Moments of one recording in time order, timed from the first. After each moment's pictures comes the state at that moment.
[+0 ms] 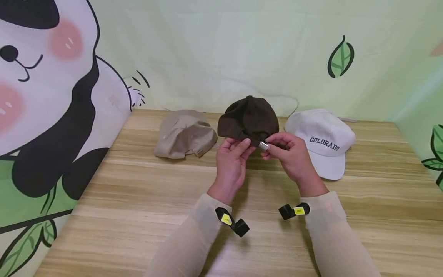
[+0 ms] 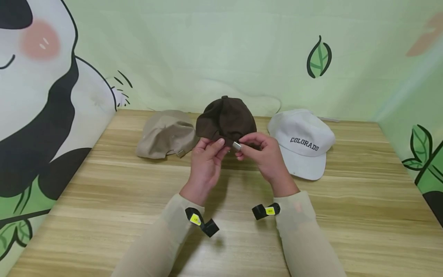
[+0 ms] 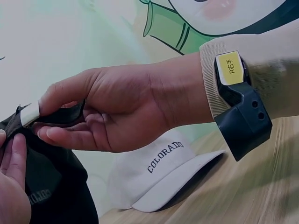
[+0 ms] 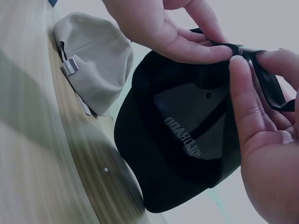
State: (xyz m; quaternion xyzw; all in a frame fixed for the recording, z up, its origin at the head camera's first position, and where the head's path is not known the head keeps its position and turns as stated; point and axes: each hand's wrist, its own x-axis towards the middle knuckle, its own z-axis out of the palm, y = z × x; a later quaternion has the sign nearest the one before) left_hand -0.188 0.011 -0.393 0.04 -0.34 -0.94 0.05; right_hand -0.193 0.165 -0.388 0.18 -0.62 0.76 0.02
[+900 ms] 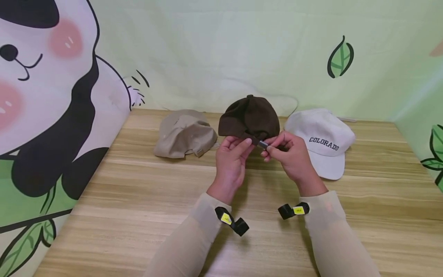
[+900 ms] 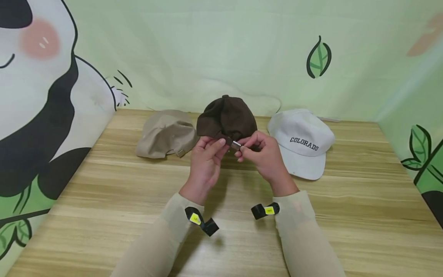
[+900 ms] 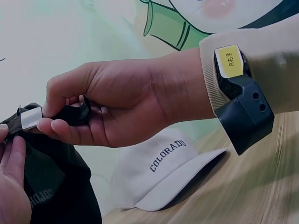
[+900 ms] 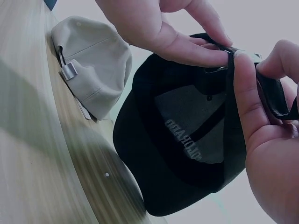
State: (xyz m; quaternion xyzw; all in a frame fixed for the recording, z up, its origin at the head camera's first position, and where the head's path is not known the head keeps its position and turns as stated) left_hand -0.187 0.010 -0.392 0.04 -0.35 -0.93 0.05; right_hand -0.189 0.165 -0.385 0.17 -0.65 0.74 0.03
